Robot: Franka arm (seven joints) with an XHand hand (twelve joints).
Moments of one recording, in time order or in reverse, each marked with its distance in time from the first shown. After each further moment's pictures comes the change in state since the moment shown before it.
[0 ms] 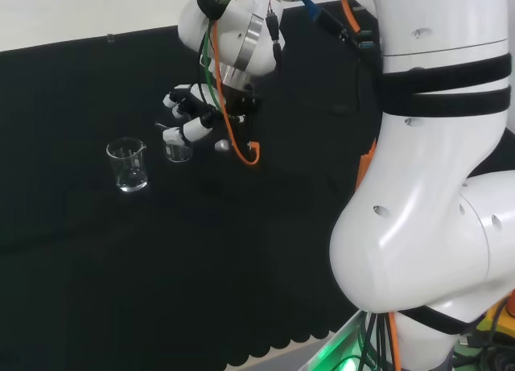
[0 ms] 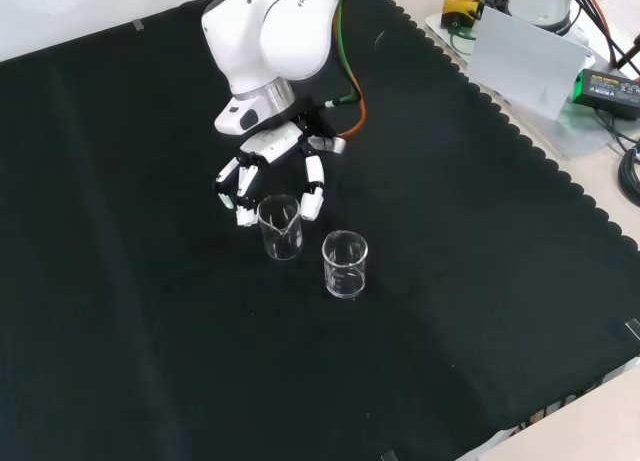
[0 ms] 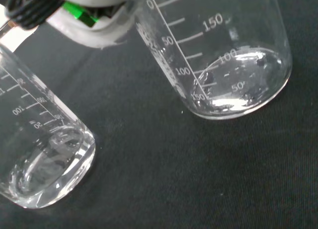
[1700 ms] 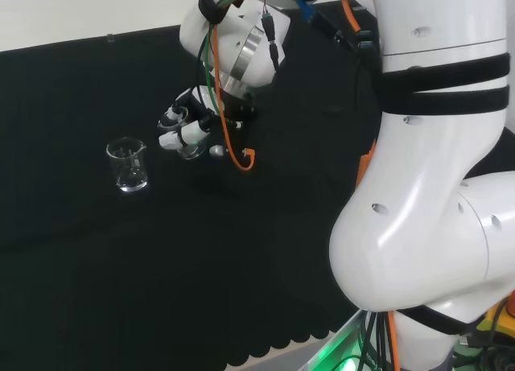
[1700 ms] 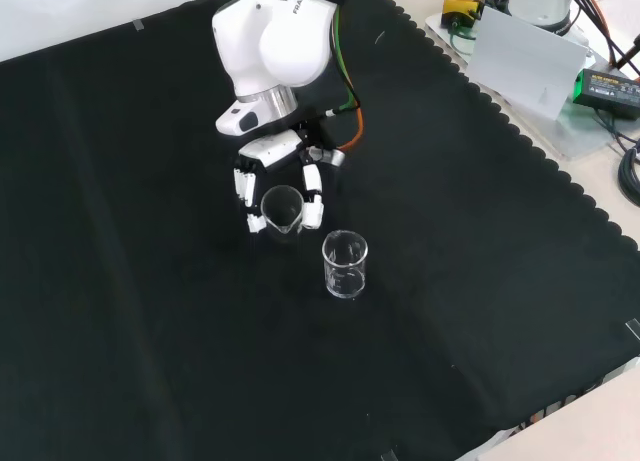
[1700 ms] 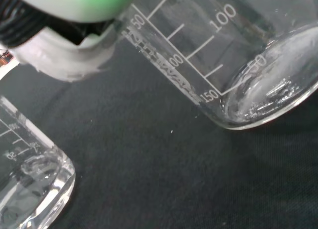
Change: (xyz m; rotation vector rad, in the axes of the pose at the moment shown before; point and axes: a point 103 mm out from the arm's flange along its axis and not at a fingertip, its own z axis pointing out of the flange) arm -0.005 0.010 0.016 -0.098 0.023 0.054
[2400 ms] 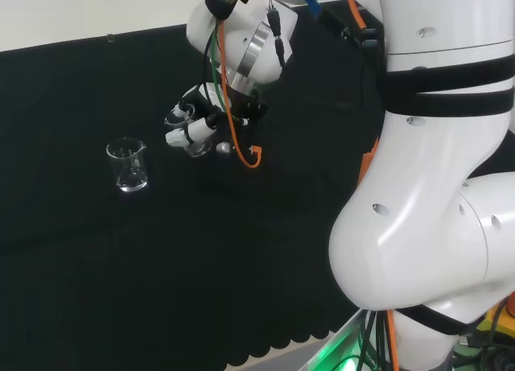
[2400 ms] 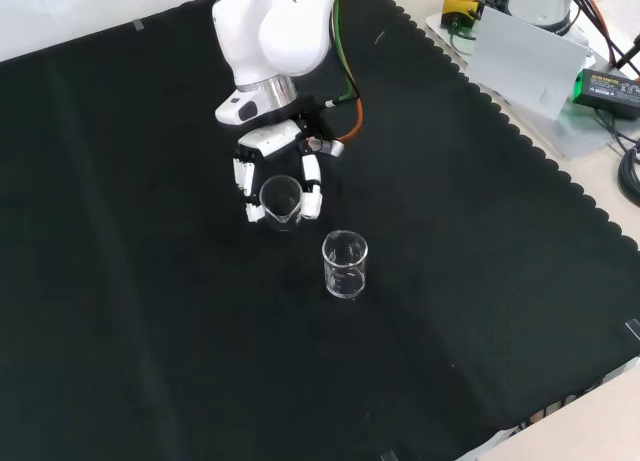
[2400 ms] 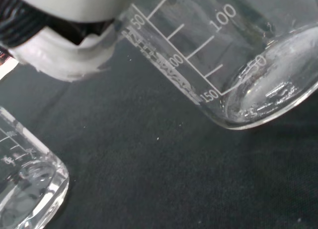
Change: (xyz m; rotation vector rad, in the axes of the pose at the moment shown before) arm -0.006 -0.008 -0.015 -0.005 -0.007 0.007
